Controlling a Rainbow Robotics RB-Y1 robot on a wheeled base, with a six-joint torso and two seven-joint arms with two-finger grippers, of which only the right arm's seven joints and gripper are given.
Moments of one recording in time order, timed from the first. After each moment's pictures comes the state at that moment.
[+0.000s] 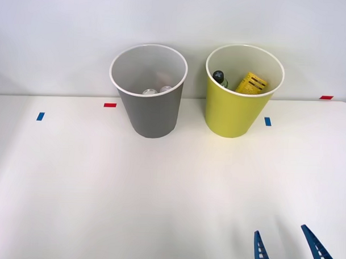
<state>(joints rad) 0.89 -0.31 0.27 -1.83 0.00 -0.84 1.35</state>
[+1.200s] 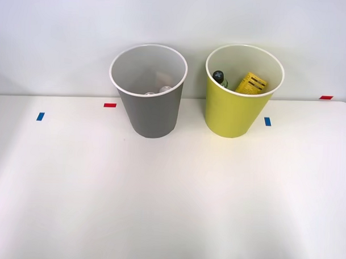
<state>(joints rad) 1.11 -0.32 0.32 -1.83 -0.02 -0.87 1.60</state>
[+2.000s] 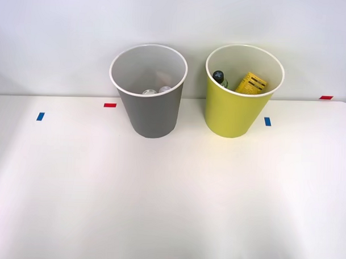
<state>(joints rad) 1.11 -0.32 0.32 -1.83 -0.02 -0.87 1.61</state>
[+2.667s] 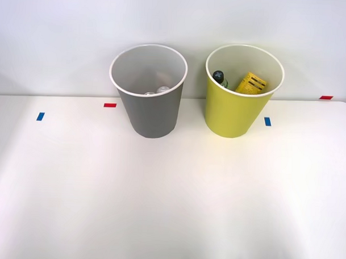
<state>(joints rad) 1.11 -0.32 0.32 -1.83 -0.02 -0.87 1.61</state>
